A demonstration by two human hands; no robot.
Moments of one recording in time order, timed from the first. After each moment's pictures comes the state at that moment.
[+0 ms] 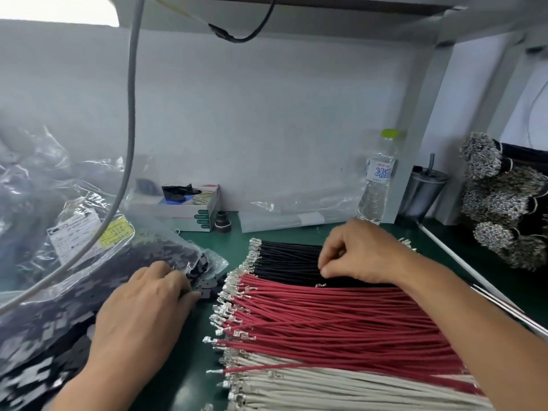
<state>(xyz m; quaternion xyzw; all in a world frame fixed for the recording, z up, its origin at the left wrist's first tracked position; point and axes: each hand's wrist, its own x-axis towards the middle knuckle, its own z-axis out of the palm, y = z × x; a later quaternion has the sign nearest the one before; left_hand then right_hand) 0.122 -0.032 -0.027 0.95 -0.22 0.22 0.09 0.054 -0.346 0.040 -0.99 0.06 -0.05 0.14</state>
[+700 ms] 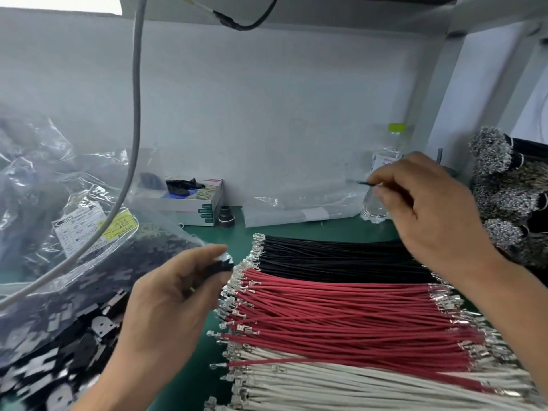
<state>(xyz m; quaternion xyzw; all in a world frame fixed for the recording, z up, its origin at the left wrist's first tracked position) 0.094 -0.049 -0.028 0.74 -0.27 0.15 0.60 0.006 -0.351 0.078 -0.90 -0.01 -0.43 0.07</state>
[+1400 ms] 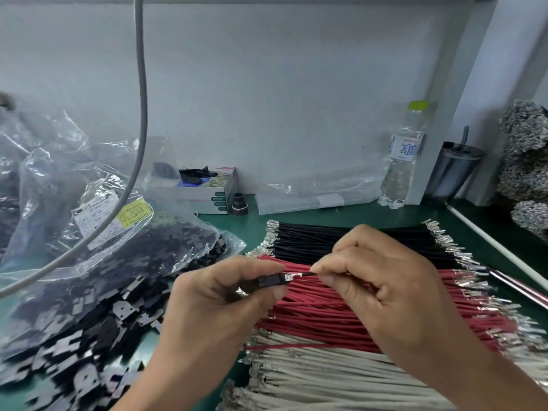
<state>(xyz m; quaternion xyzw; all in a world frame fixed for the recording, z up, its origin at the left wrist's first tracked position) 0.059 -0.069 -0.018 0.67 -0.31 0.05 0.67 -0.024 -0.268 0.016 -0.90 -0.12 -0.36 0.23</state>
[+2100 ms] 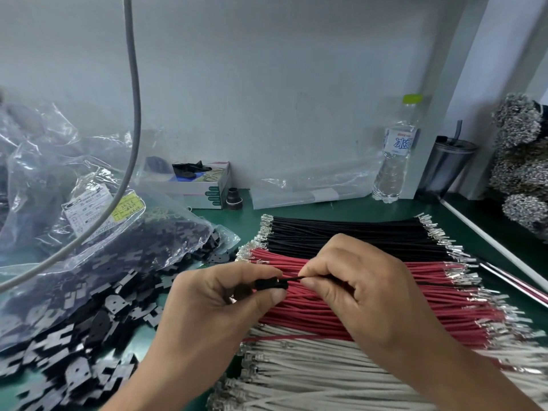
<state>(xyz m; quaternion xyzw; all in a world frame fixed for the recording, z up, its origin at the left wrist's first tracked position) 0.051 -0.065 -0.016 0.73 -0.31 0.04 0.61 -0.023 -0.264 0.006 -0.91 -0.12 -0.32 0.24</state>
